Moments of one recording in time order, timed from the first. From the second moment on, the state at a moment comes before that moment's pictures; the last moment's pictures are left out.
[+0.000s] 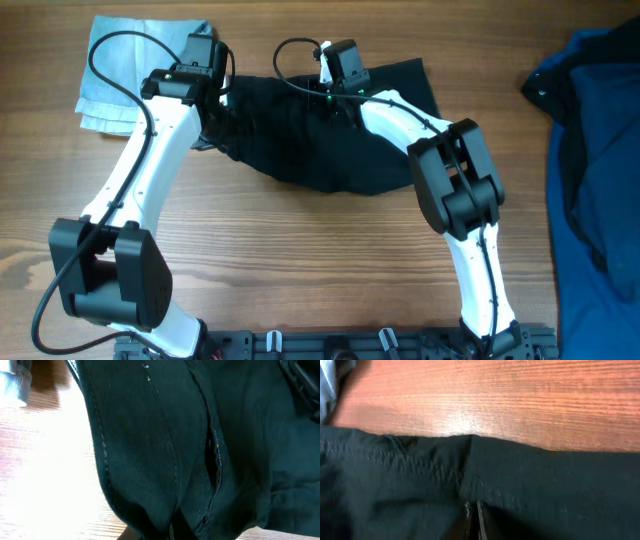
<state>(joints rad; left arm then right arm) -0.17 1.76 1.46 -1.02 0.01 -0.35 0.45 2.38 1.69 -0.17 -0.25 0.39</state>
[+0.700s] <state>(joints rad) -0.19 1.76 1.68 -1.07 0.00 -0.02 0.11 1.94 1.21 -0.73 -0.17 0.26</state>
